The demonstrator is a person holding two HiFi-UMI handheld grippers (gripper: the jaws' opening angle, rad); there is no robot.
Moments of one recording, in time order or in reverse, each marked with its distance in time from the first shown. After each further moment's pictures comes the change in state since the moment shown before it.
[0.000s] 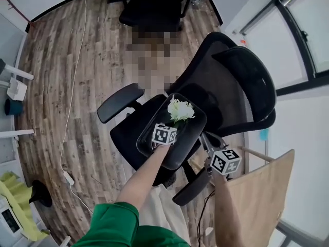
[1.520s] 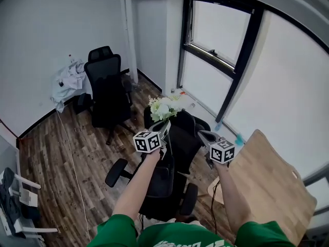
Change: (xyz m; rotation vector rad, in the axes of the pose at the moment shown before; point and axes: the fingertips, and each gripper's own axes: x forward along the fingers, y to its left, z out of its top) left arm -0.237 -0.336 0.333 0.372 -0.474 -0.532; right arm -0.270 0.019 0.226 -0.133 -0.495 -0.251
